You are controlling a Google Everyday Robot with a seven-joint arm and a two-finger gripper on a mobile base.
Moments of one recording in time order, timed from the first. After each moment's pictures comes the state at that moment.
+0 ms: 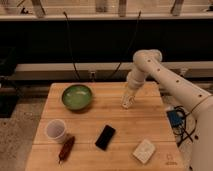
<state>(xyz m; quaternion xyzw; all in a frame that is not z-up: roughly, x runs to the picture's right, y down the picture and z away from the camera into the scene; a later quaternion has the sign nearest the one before) 0.139 0.036 0.816 -0.30 -0.18 -0.15 0.92</state>
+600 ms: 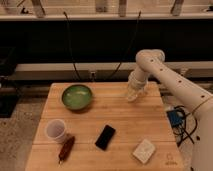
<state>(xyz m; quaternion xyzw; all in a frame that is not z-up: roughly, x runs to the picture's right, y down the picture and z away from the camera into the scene) 0.148 0.036 0.813 -0.30 -0.19 -0.15 0.92</state>
